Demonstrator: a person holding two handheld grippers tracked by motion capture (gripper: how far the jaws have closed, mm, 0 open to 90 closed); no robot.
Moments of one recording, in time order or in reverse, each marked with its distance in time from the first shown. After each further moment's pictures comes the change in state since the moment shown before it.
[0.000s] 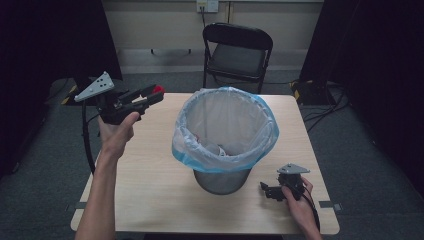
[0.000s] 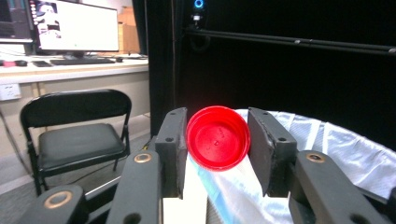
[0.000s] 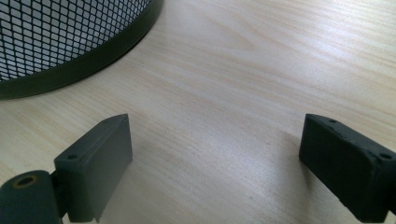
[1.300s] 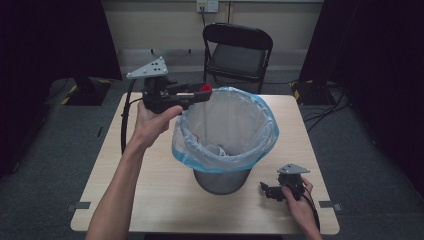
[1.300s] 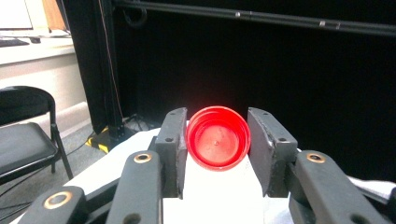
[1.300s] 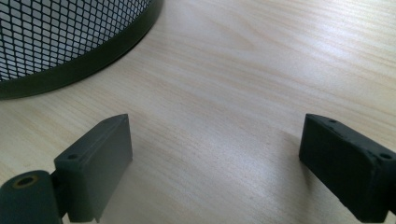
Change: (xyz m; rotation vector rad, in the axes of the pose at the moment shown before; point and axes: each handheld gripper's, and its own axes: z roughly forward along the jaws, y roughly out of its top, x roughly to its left) left arm -0.053 0.034 0.086 0.157 -0.245 0.023; right arm 0.000 0.000 0.000 0.000 0.000 0.000
